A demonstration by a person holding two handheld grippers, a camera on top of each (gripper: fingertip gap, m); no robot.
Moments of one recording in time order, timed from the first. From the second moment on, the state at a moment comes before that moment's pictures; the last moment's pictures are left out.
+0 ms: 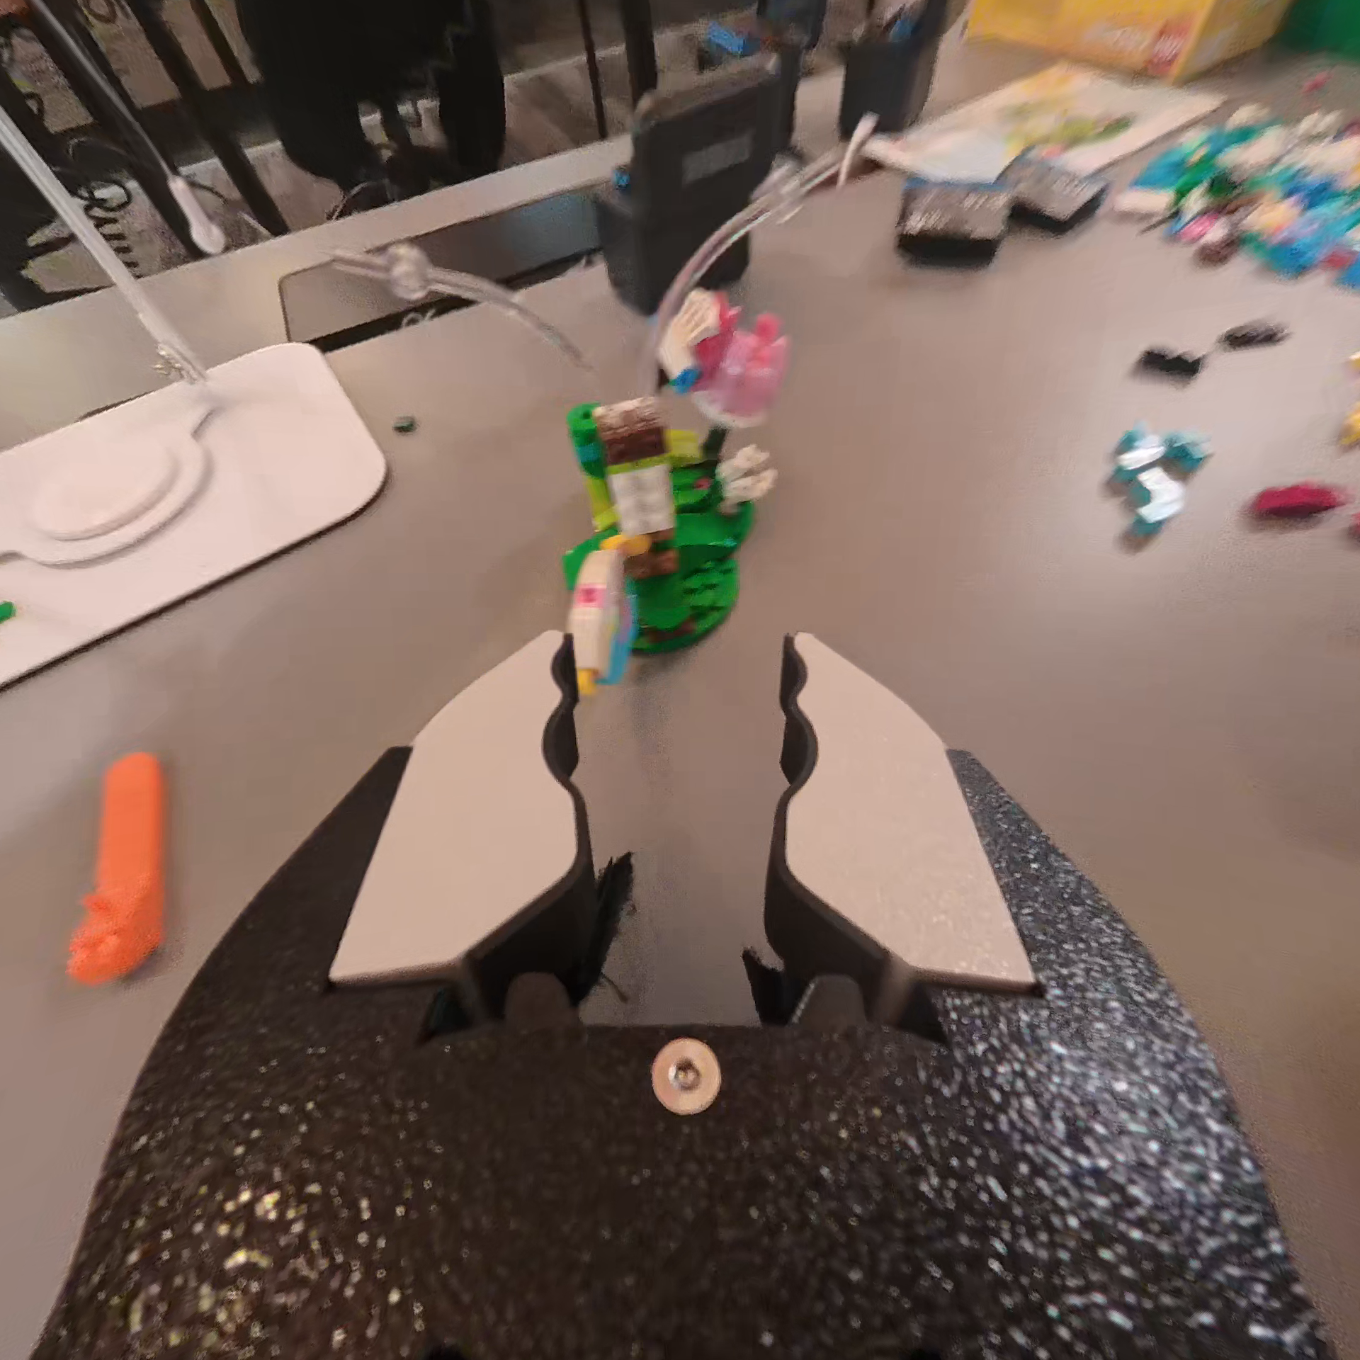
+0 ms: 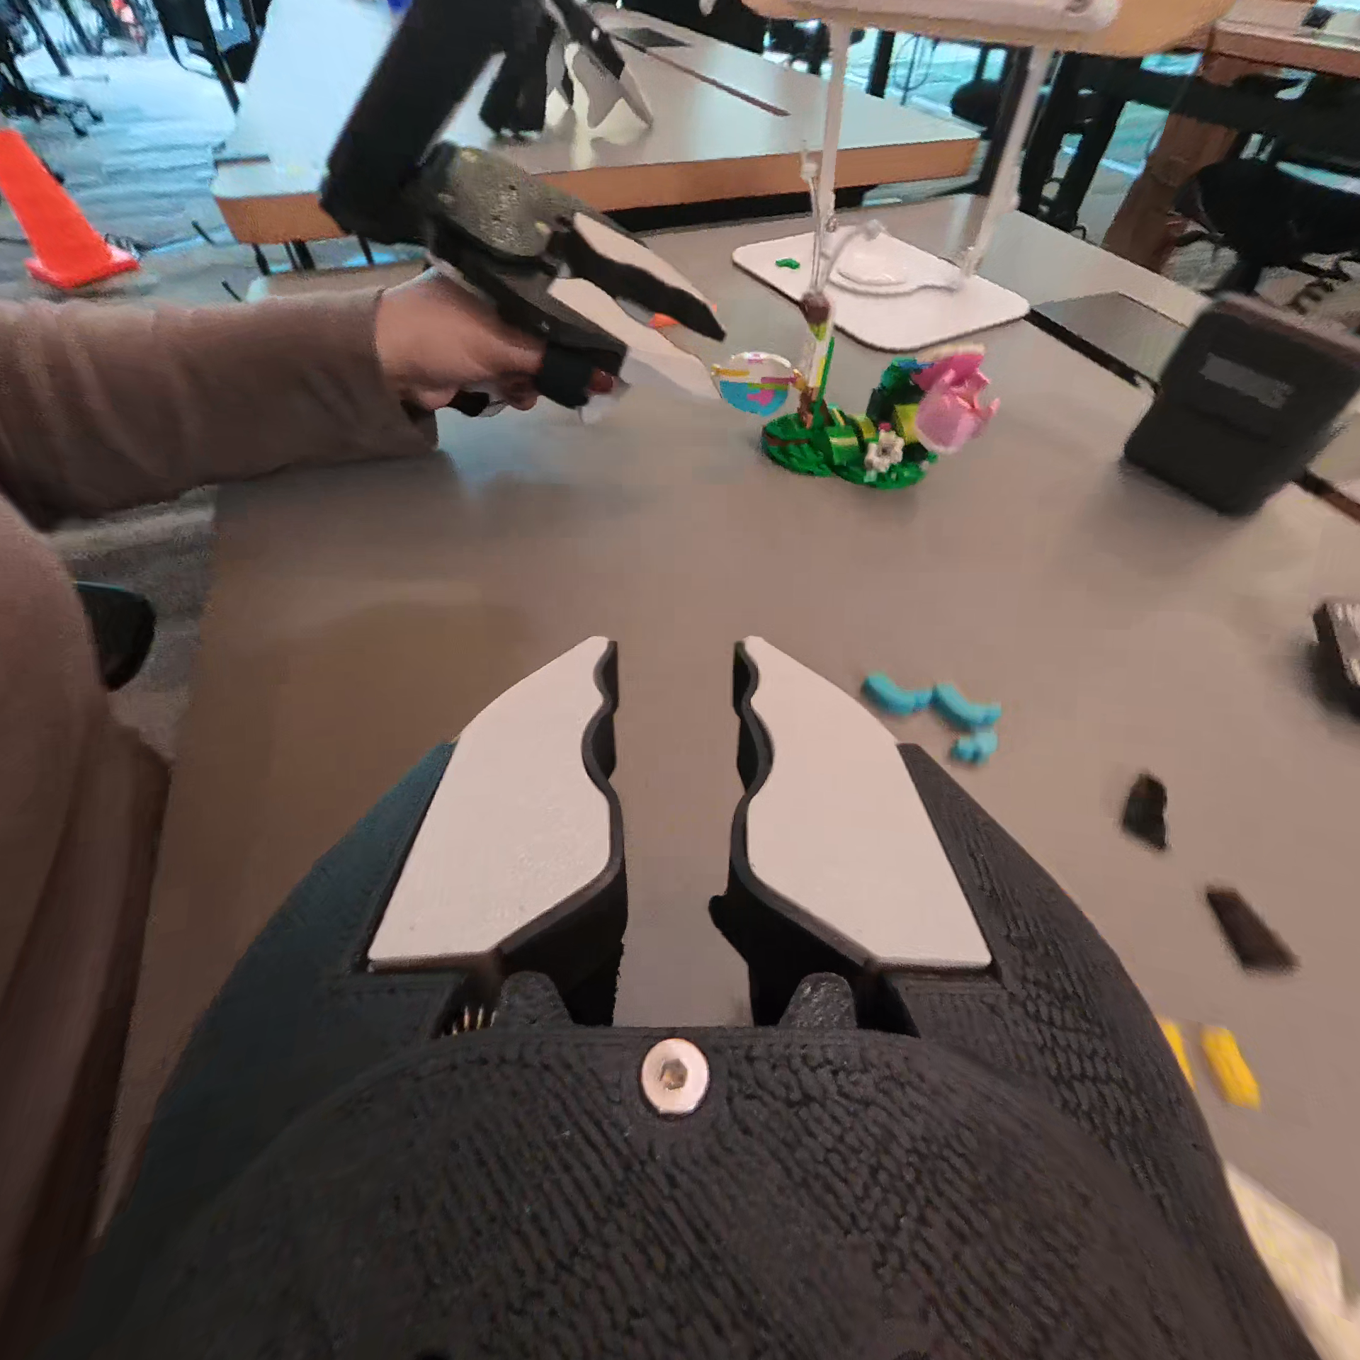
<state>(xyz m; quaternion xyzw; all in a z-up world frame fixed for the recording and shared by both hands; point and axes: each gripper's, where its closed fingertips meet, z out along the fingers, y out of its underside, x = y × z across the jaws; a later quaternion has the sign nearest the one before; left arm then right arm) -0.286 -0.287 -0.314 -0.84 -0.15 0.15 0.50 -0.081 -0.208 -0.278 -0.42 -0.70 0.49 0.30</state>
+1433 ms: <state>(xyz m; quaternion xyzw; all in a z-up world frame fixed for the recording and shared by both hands) -0.323 -0.306 -0.334 -0.87 -0.08 0.03 0.48 -0.324 -0.235 -0.314 -0.45 -0.75 0.43 0.25</state>
